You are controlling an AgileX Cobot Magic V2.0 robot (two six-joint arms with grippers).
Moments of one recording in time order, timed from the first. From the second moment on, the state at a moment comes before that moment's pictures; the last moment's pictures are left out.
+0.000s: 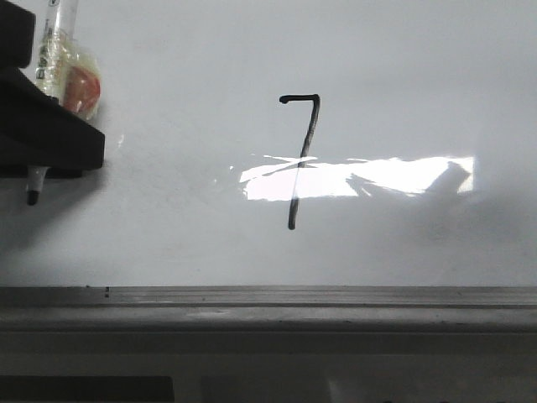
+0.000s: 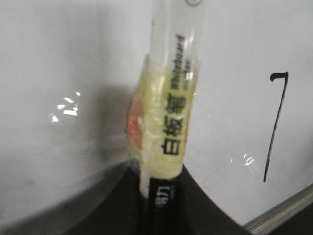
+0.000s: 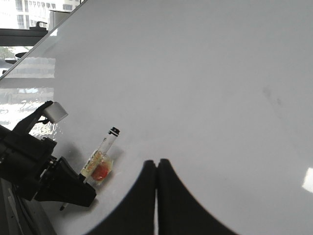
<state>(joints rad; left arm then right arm) -0.69 1.03 -0.47 -1.68 0.07 1.20 0.91 0.58 -0.59 1.85 -0.26 -2.01</state>
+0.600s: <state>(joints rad) -0.87 1.16 -0.58 -1.76 -0.13 1.20 0.91 0.58 -0.59 1.85 -0.29 -2.01</state>
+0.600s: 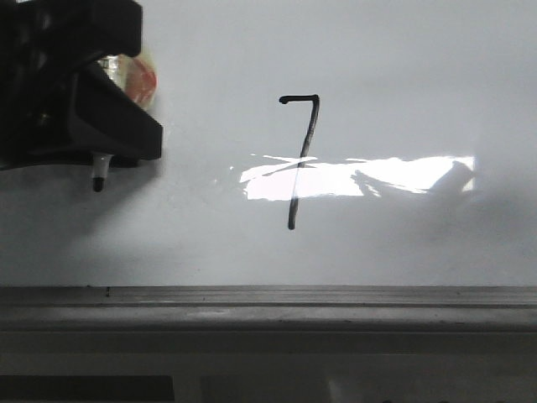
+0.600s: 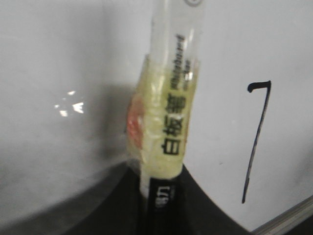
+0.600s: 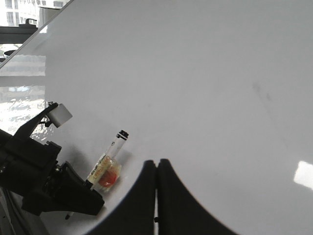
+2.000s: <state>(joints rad) -0.90 1.24 -0.65 -1.80 -0.07 1.17 0.91 0.58 -0.59 1.85 -0.30 -2.00</state>
